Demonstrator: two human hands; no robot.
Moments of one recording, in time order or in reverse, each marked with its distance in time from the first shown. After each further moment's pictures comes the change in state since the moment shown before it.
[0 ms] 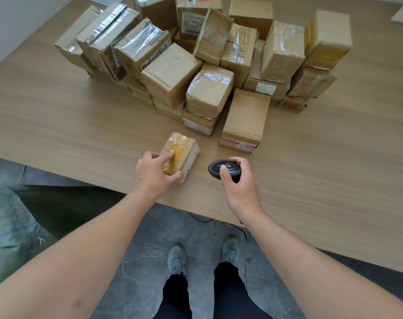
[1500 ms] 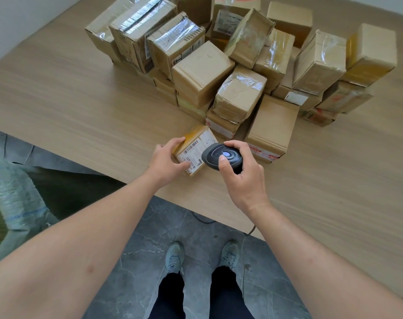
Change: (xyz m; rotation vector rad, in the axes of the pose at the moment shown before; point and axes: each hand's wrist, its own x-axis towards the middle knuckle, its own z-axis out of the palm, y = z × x) left_hand 0.038 -0.031 -0.010 -0.494 -0.098 -0.074; right_hand 0.011 -0.055 0.031 -0.075 -0.098 -0.312
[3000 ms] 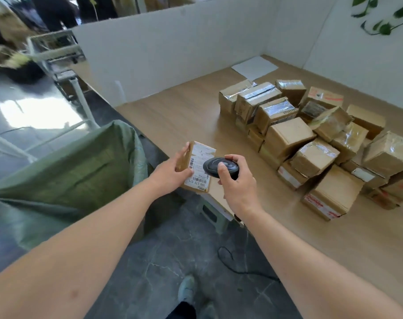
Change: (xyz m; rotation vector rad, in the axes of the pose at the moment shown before) left_hand -0.212 -0.028 -0.202 -0.086 0.229 -0.064; right_hand -0.096 -0.163 0.119 0.134 -0.284 -0.194
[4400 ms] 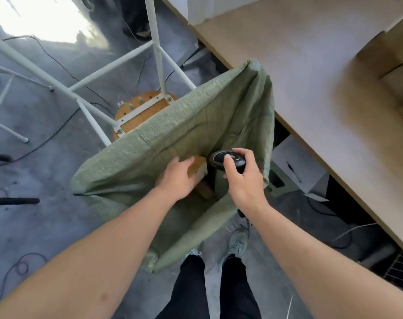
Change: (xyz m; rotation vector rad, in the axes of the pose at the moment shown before) left_hand 0.056 -0.397 -0.203 0.328 -0.083 -0.305; right_hand 0.017 0.014 0.445 -0.116 -0.158 0.346
